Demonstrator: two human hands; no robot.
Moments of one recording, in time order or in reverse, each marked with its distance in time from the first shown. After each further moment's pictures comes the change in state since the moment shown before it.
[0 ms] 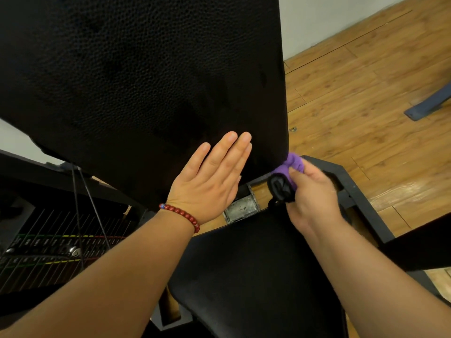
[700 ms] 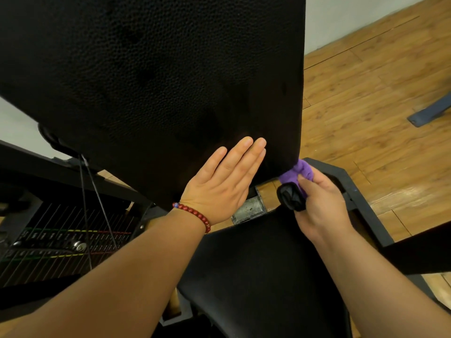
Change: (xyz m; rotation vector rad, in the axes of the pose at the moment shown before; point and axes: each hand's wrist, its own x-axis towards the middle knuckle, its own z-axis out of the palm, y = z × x) left_hand -0.002 -0.002 -0.002 -0.015 -0.036 0.022; right_hand -0.015 -0.003 0.004 0.061 -0.054 0.015
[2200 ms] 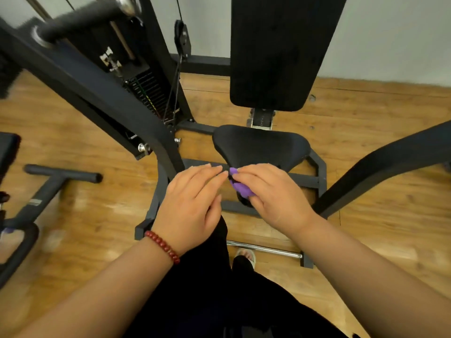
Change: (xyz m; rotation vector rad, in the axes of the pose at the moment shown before) left_hand -0.128 0.078 -0.488 -0.755 -0.273 -0.877; right_hand -0.360 -0.067 -0.077 -1.585 -1.205 -1.183
